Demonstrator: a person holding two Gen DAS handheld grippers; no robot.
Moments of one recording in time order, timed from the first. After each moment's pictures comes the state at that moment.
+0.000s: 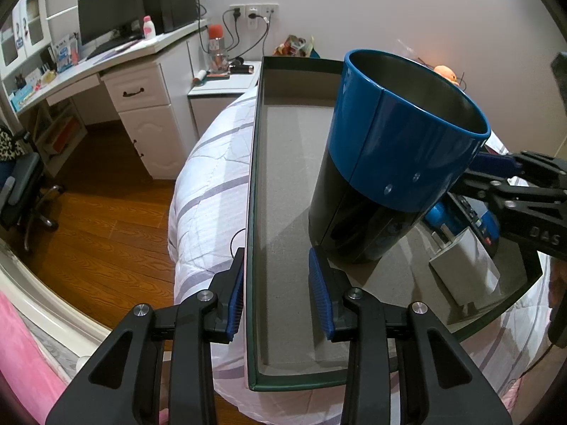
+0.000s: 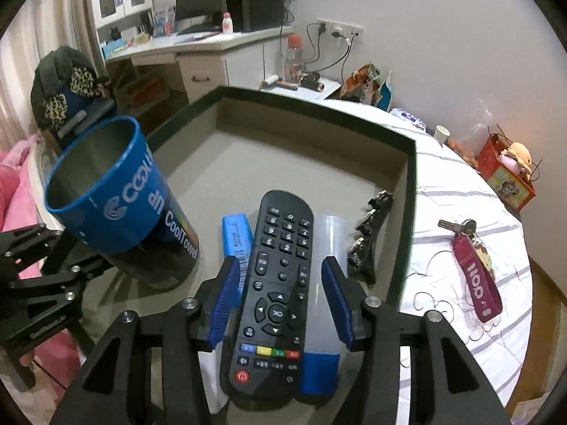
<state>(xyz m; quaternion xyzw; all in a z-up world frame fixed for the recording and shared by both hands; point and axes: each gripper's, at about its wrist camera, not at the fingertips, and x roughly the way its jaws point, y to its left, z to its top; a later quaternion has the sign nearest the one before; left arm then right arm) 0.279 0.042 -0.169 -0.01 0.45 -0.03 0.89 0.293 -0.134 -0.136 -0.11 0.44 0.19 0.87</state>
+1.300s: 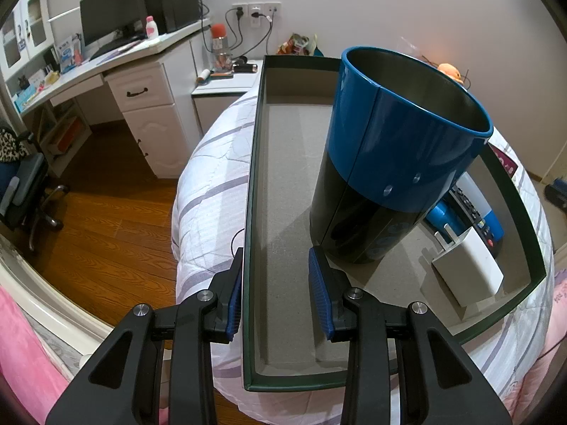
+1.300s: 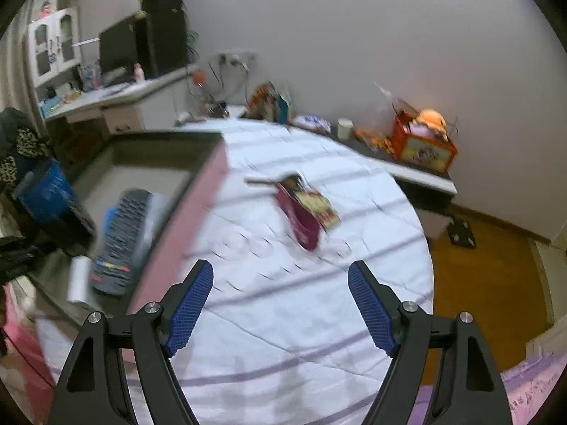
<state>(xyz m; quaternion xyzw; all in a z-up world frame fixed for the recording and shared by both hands) 0.275 0.043 -0.169 0.00 0.45 -0.02 0.89 0.256 -0.287 -0.119 -0.04 0.40 0.05 0.91</state>
